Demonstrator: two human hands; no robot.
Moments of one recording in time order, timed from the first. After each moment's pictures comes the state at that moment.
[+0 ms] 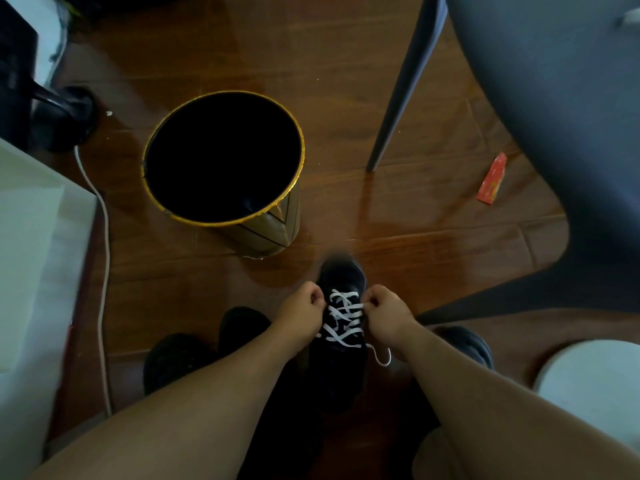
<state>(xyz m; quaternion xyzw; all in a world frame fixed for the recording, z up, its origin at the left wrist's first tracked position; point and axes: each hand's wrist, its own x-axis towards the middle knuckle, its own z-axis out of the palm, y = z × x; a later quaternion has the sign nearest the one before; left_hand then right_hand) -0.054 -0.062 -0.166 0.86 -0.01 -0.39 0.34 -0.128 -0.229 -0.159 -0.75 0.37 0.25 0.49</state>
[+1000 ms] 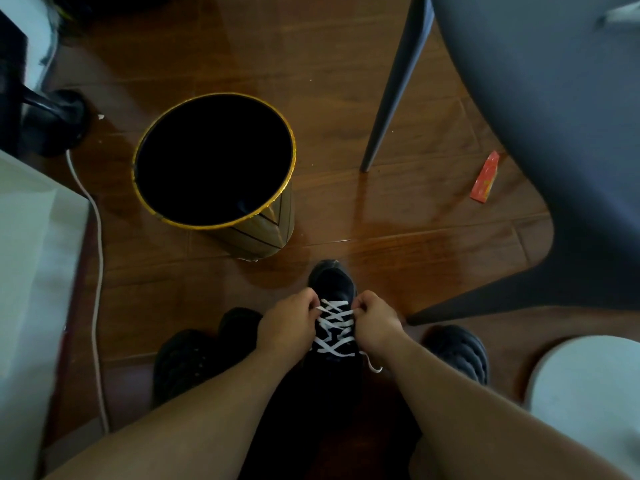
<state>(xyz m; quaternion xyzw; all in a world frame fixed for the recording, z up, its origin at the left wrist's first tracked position) -0.062 -0.049 -0.164 0.92 -0.17 -0.29 0.20 -0.134 -0.213 -0.161 -0.75 0.38 0.24 0.49</state>
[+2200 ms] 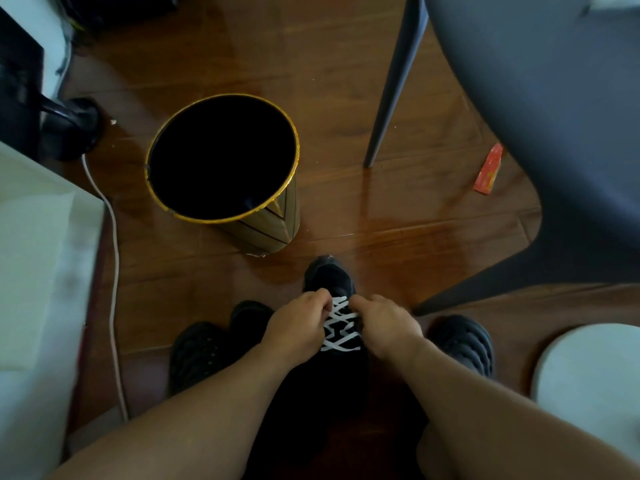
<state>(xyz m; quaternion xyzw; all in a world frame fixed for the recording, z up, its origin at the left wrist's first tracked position) -0.072 -0.040 -0.151 0.89 -0.27 -0.32 0.17 -0.147 -0.215 -0.141 -0.91 0.14 0.32 0.24</state>
